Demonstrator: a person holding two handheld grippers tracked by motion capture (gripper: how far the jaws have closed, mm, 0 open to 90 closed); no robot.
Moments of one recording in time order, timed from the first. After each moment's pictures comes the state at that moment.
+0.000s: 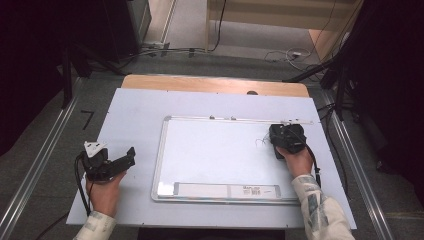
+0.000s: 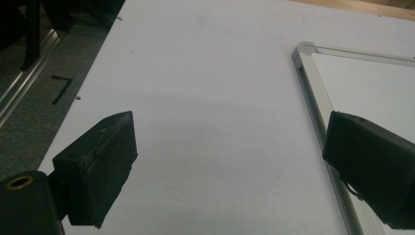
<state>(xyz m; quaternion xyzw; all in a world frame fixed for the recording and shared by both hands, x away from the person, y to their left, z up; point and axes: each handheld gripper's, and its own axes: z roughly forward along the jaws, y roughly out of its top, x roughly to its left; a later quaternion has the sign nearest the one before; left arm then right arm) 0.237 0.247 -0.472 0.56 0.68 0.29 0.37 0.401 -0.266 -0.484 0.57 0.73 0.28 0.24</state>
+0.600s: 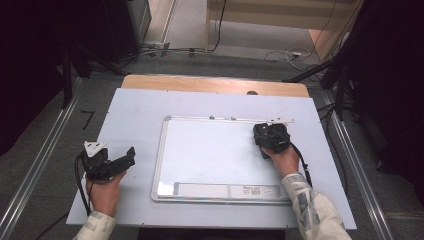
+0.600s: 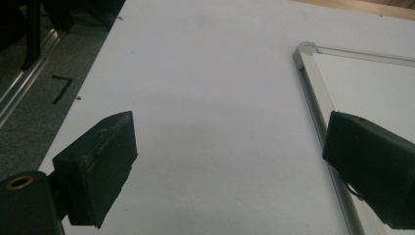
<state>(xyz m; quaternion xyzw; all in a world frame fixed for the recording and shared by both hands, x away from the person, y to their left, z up) 0.238 0.247 -0.473 0.56 0.68 0.29 0.37 0.396 -0.219 -0.485 0.52 0.77 0.29 0.23</state>
